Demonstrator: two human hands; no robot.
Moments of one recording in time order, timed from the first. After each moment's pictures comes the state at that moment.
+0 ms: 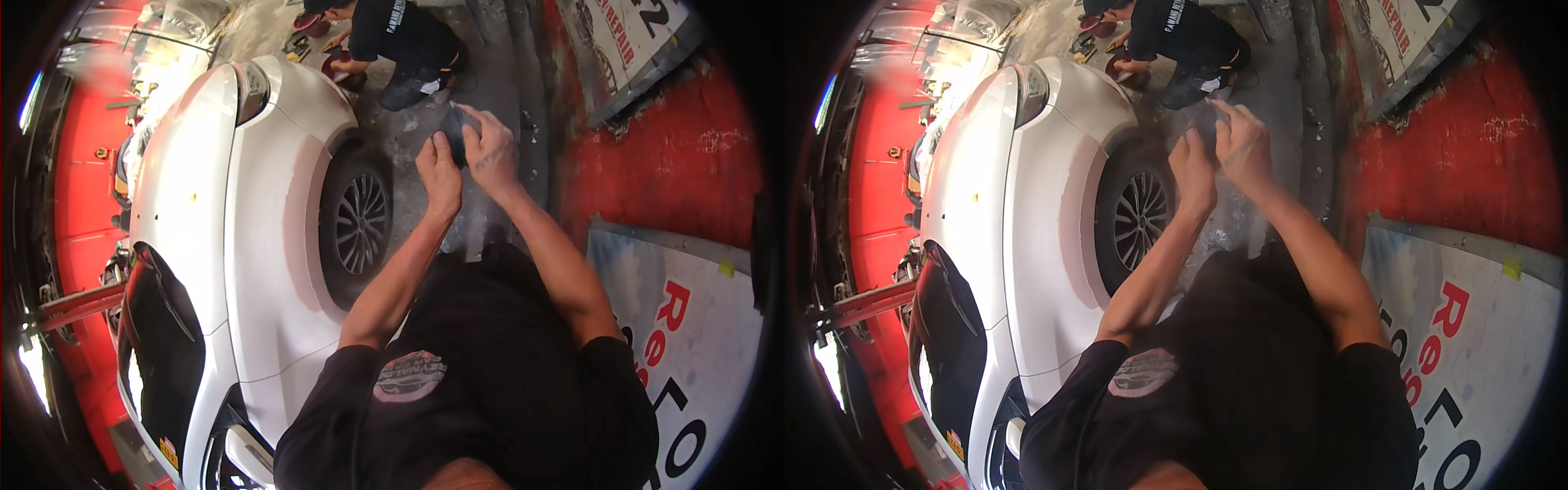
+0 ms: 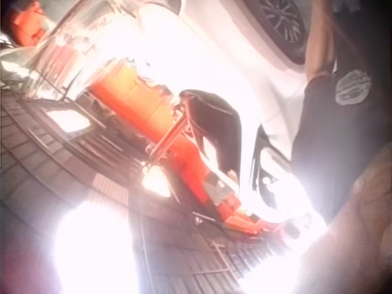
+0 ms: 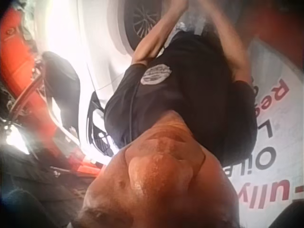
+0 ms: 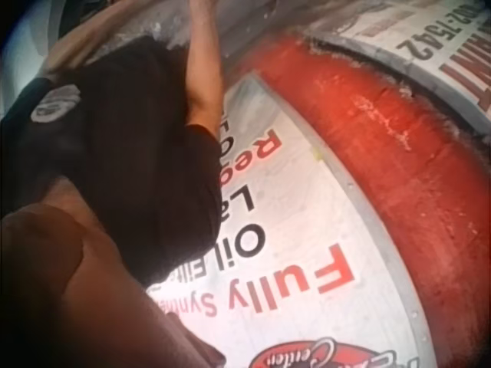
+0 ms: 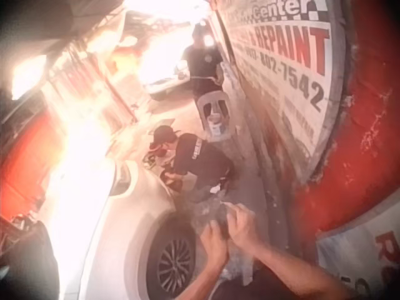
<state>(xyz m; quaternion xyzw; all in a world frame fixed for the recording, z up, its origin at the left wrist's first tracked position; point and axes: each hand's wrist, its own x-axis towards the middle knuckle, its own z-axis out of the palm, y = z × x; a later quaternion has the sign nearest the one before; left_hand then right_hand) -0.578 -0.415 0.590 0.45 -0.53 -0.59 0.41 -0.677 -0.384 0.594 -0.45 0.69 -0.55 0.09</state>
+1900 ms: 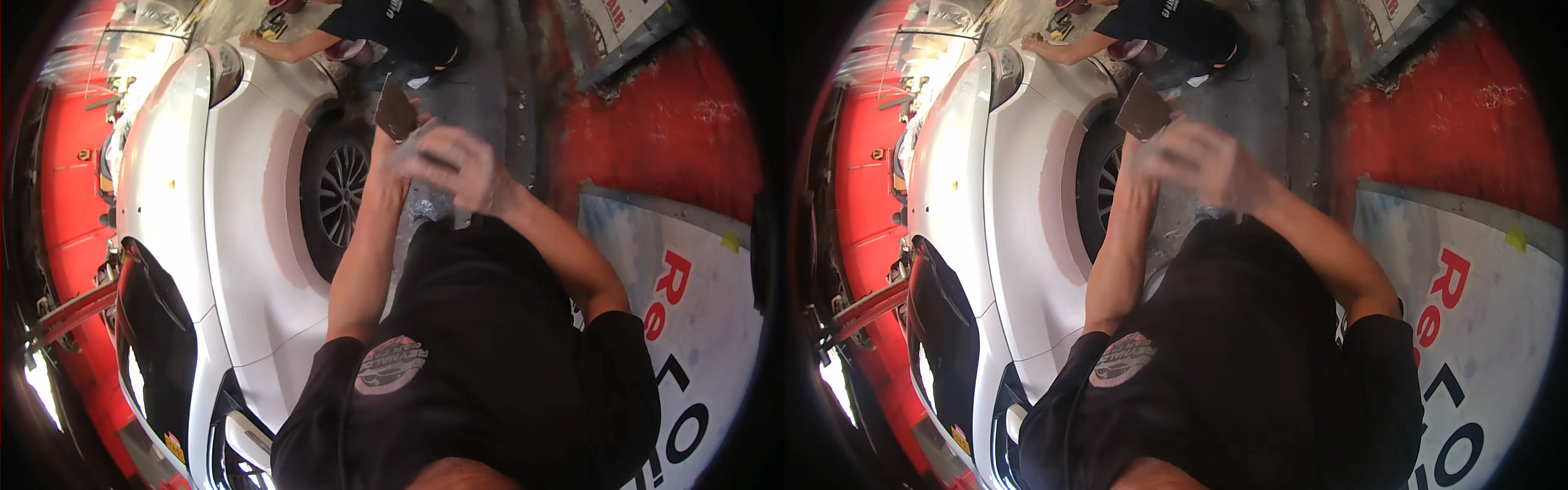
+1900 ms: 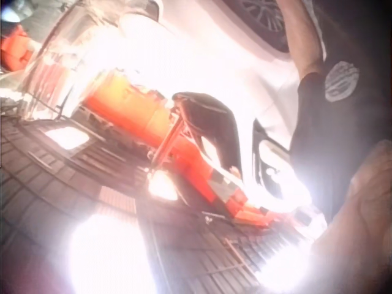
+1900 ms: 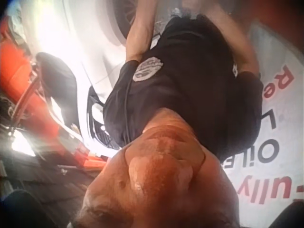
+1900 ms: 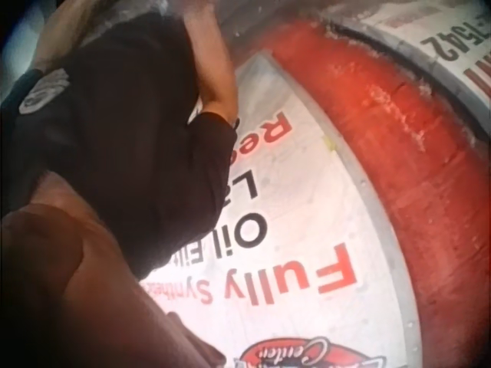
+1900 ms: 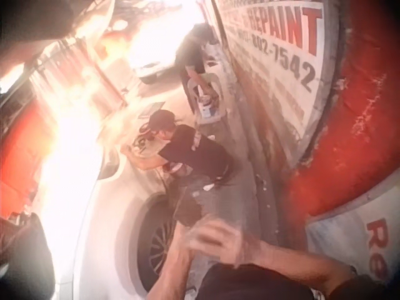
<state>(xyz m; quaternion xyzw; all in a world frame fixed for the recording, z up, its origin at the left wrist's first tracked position) -0.529 -0.445 0.574 0.36 -0.24 -0.85 0.30 -0.661 -0.320 0.608 -0.74 0.44 -0.50 -0.04</state>
